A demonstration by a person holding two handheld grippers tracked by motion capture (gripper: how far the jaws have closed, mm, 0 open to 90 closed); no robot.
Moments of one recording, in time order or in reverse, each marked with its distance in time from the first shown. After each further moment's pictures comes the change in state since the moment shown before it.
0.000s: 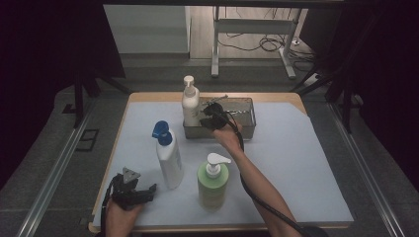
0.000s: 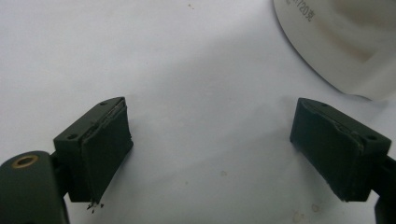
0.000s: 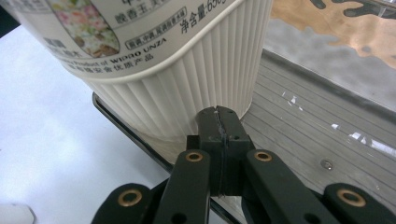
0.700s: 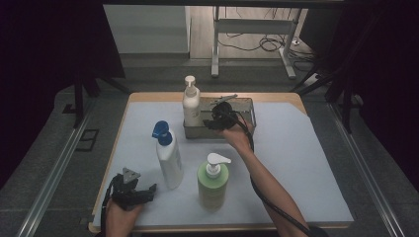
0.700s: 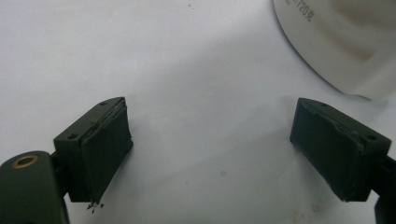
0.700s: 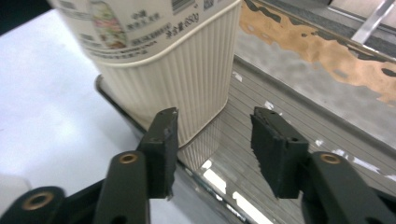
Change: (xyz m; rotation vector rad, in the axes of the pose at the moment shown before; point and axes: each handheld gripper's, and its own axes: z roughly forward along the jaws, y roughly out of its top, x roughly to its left) left arm 0.000 0.000 0.000 -0.001 0.001 0.000; right arm -0.012 -0.005 -0.033 -0.056 -0.015 -0.083
